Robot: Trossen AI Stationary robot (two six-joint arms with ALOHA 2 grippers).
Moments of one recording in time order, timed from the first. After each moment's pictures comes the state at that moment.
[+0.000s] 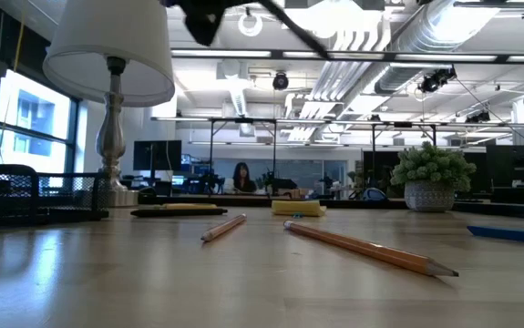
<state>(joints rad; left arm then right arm) -0.16 1.38 0.83 0.23 -0.10 -0.06 0.69 1.57 0.85 0.44 0.98 -0.03</state>
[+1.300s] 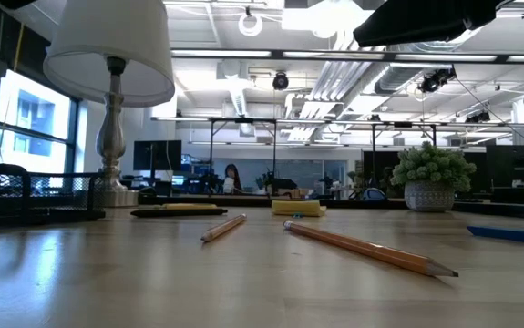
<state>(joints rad) -0.65 1.04 1.10 -1.21 -0.22 -0.63 0.70 1.57 0.85 0.09 1.09 0.31</state>
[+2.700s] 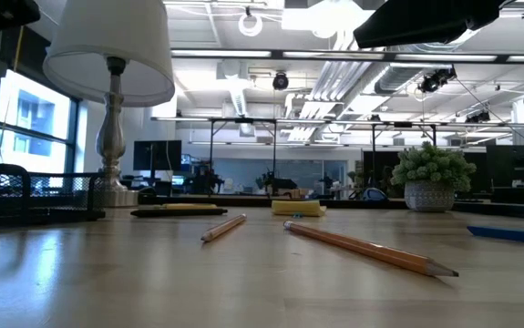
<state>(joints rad) -0.65 1.06 1.00 -1.21 -0.24 -0.76 0.70 1.57 0.85 0.09 1.05 0.31</state>
